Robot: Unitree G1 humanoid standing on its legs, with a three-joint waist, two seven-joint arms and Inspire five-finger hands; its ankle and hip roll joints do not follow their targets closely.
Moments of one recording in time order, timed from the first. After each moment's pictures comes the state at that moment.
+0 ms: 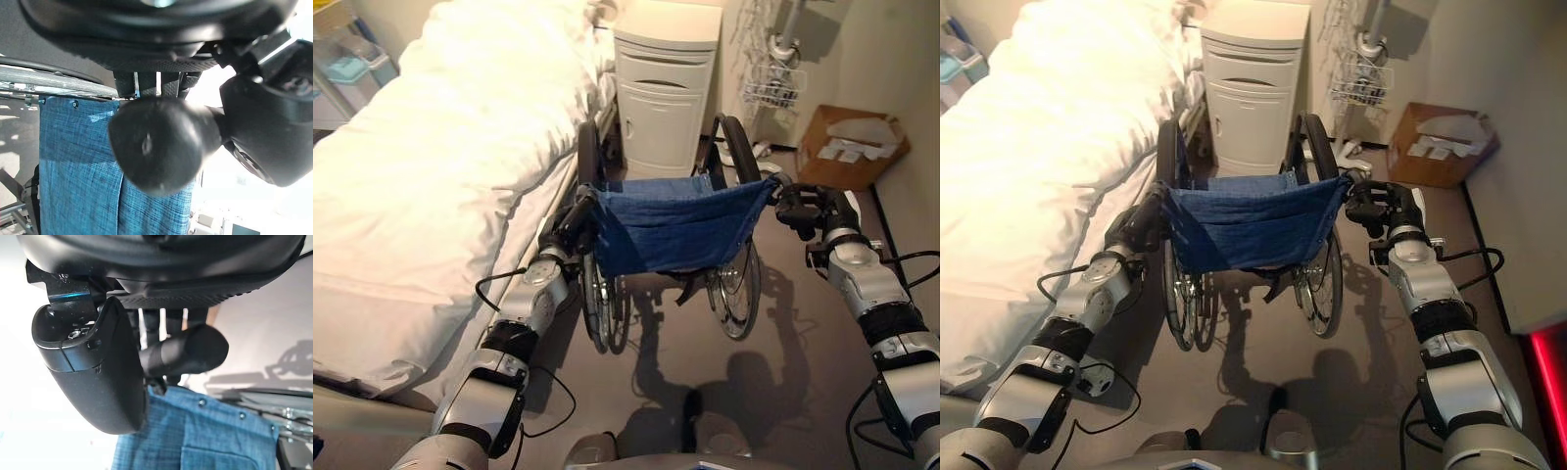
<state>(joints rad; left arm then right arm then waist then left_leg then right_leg) -0.55 0.39 -0.25 0.57 -0.66 0.17 0.29 -0.66 -0.65 0.28 0.65 0.44 0.25 -0.24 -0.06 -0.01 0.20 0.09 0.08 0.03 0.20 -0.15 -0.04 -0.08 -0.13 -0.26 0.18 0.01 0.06</state>
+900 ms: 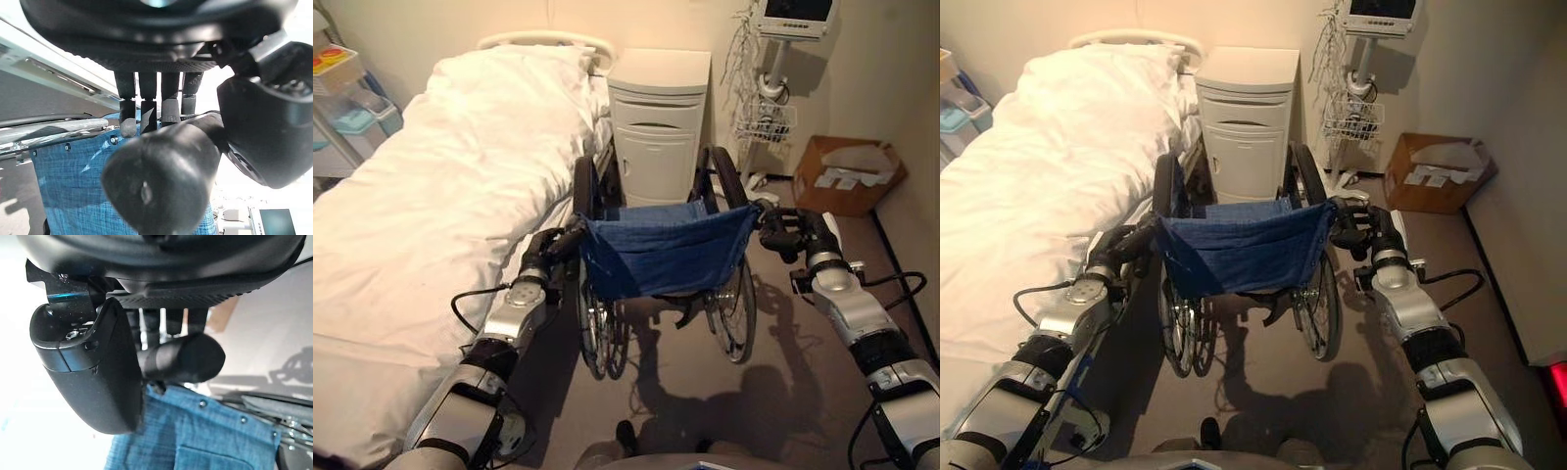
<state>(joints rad) -0.46 0.52 -0.31 0.63 -0.50 0.09 0.24 -0.48 -0.63 0.31 0.46 0.36 0.25 -0.26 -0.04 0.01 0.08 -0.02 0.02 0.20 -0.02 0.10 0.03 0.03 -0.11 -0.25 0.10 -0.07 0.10</state>
